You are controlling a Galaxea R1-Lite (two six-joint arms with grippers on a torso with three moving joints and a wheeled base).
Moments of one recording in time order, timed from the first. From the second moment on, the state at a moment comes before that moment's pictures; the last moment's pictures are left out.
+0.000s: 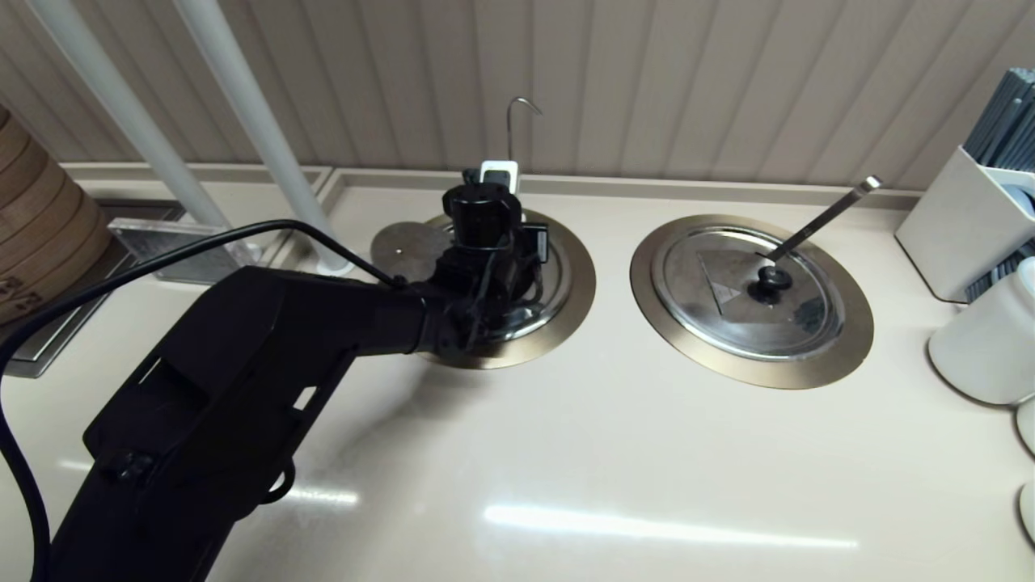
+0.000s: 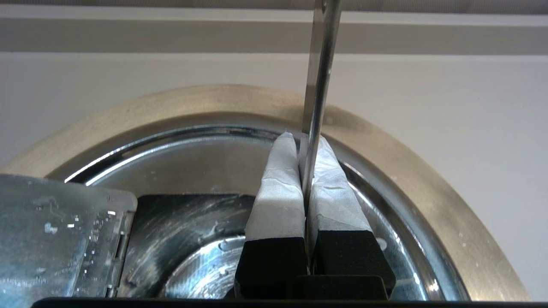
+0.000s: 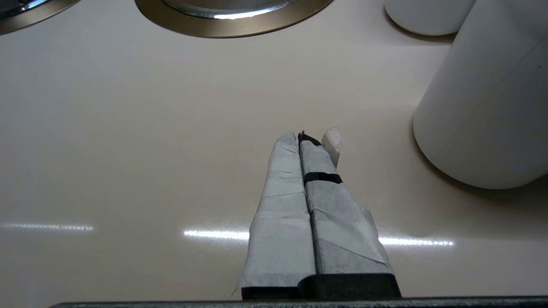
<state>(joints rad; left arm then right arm) -0.59 2.40 -1.91 -0.60 0.39 0.02 0.00 0.00 0.00 -0.01 -0.02 0.03</state>
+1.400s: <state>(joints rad) -0.58 2.41 -1.94 -0.58 0.36 0.01 0.00 0.00 0.00 -0.01 -0.02 0.03</state>
